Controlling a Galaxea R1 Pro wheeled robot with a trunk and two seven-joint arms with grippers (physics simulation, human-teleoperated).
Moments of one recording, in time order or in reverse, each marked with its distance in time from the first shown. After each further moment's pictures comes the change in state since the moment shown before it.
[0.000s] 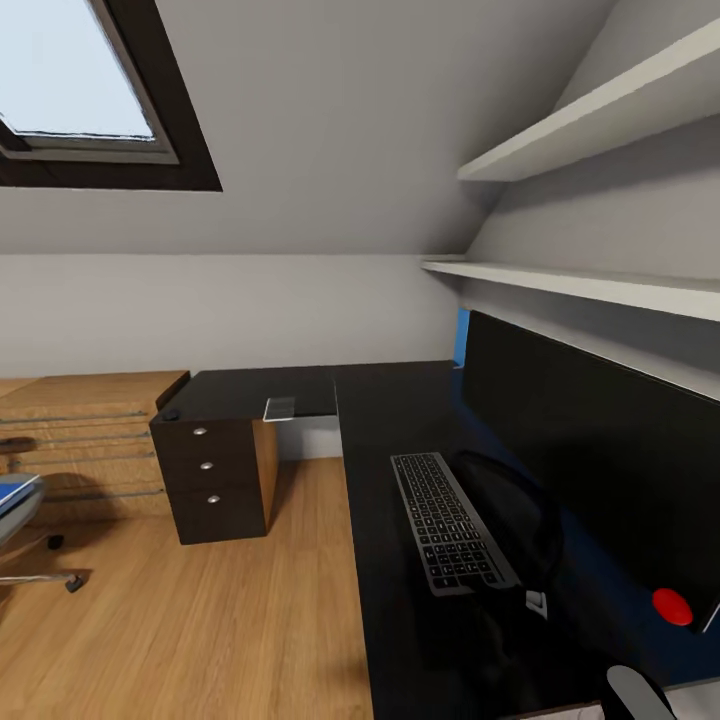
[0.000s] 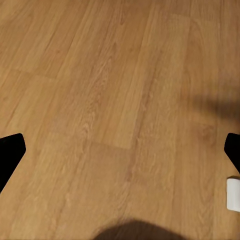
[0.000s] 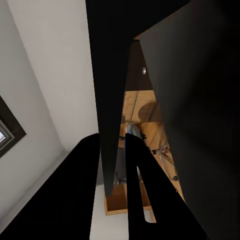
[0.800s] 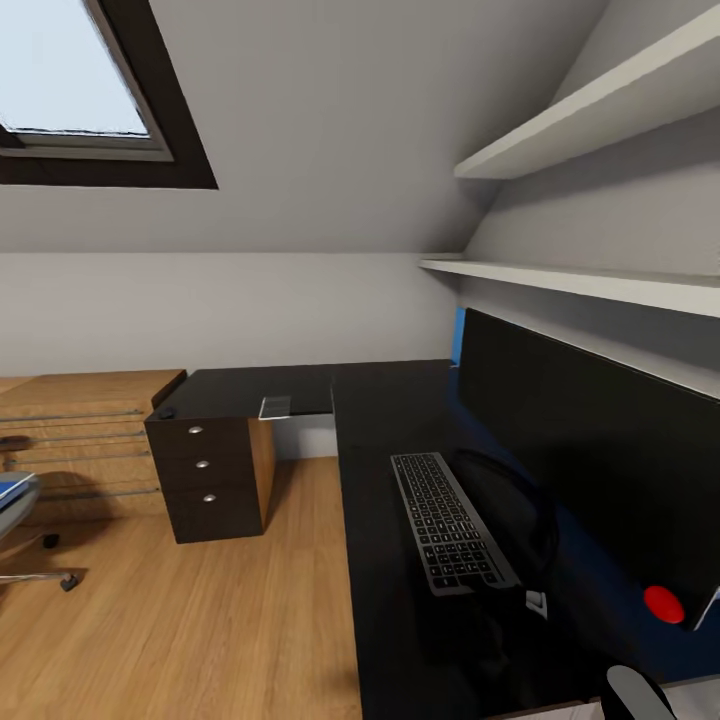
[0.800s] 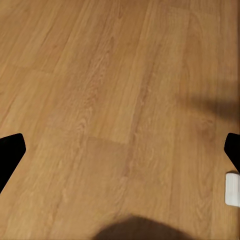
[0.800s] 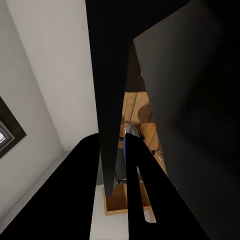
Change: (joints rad) left arm 0.000 0.000 -0.003 0.017 0.001 -0.003 -0.003; right arm 0.000 0.000 0.000 0.000 -0.002 0.000 0.000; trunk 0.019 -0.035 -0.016
